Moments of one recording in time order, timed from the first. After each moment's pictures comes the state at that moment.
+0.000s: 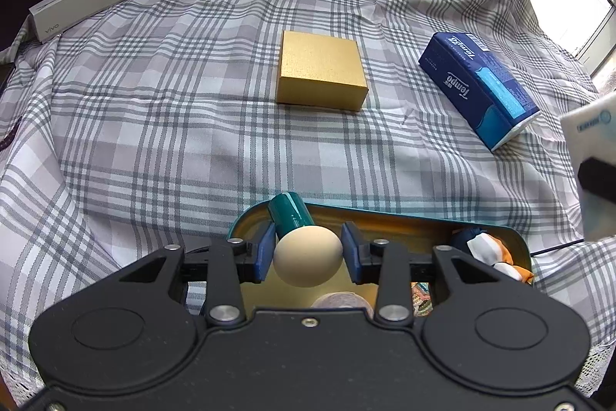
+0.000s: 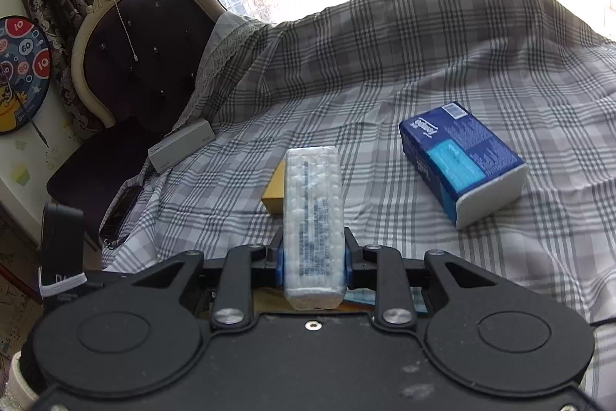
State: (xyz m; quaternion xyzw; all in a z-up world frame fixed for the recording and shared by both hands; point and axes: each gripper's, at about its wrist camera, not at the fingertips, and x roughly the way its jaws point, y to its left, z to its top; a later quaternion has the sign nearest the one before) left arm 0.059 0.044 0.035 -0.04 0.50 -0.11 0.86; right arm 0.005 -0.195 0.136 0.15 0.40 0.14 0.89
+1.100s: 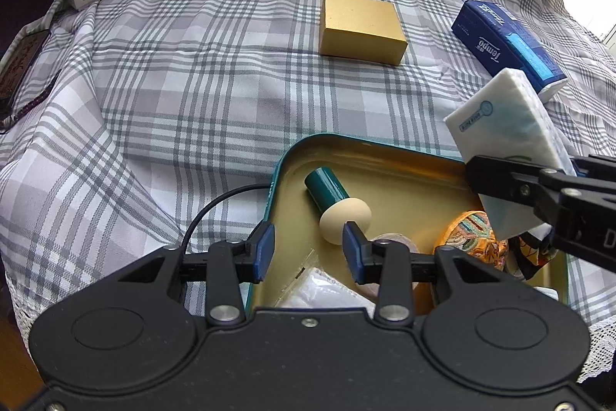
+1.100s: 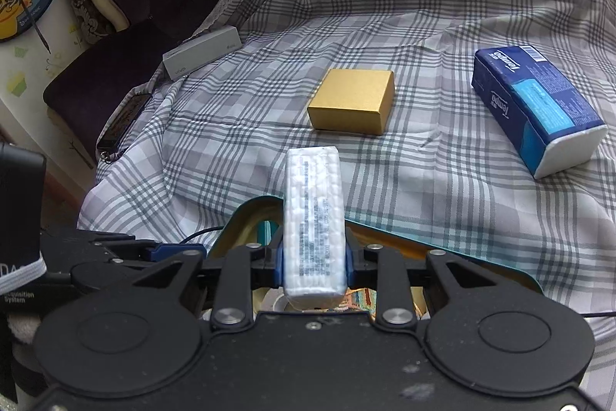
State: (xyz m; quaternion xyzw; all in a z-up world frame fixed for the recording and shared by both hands) left arm 0.028 0.063 0.022 -0.02 0.53 -0.07 0.85; right arm 0.014 -0.104 0.094 0.07 0.48 0.19 0.85
